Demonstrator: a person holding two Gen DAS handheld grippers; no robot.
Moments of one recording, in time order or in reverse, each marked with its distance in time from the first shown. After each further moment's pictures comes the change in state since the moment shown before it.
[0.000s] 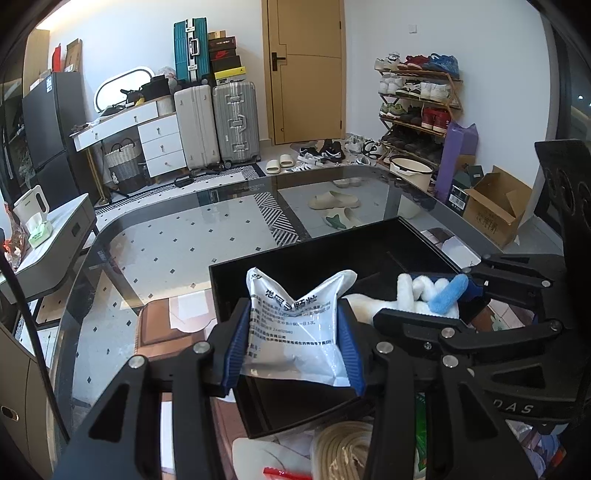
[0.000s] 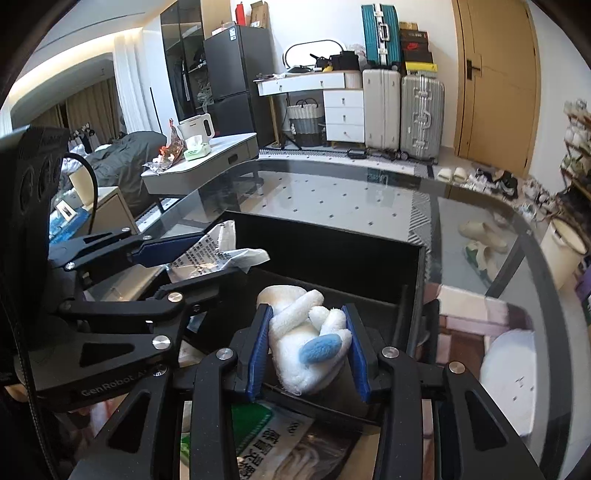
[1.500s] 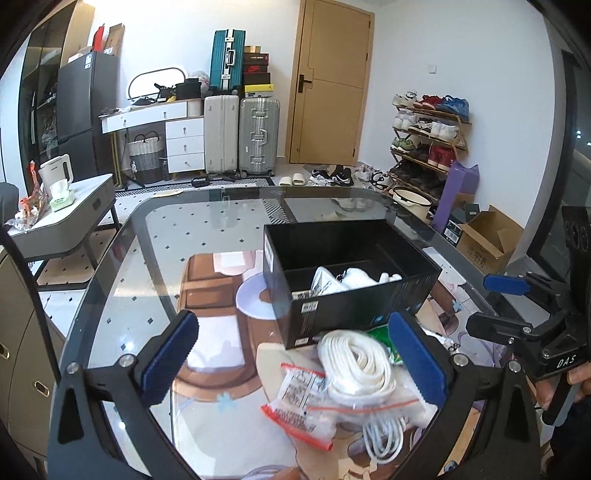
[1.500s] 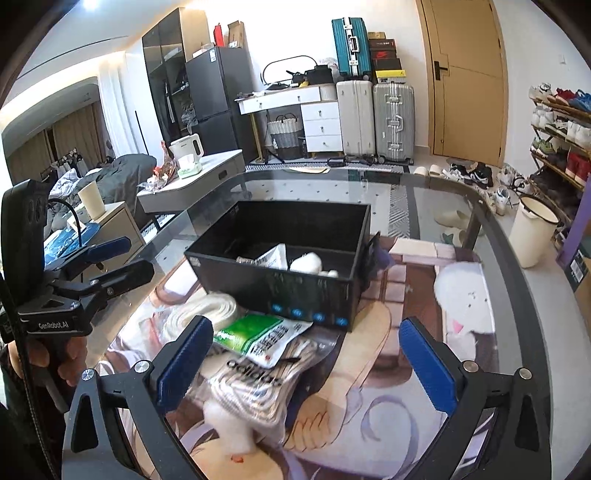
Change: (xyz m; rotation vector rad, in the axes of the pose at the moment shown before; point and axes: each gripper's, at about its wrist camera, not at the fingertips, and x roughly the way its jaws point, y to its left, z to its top) left arm -0.093 0.024 -0.063 -0.148 -0.094 -0.001; right arm -0.103 0.012 -0.070 0.062 -0.065 -0.067
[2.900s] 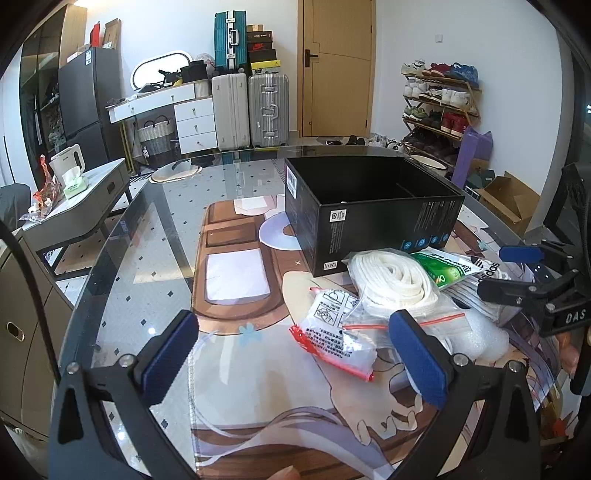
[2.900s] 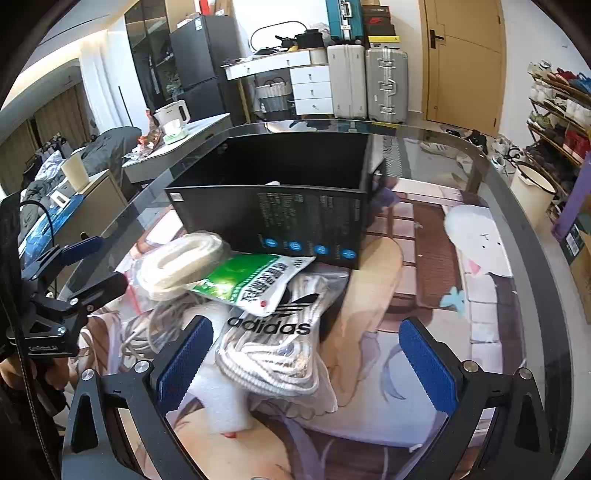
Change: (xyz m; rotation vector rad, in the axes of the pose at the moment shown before) left arm 0.004 0.007 -0.049 0.049 0.097 0.072; right arm 0.032 -0.001 -0.030 0.024 0.142 -0.057
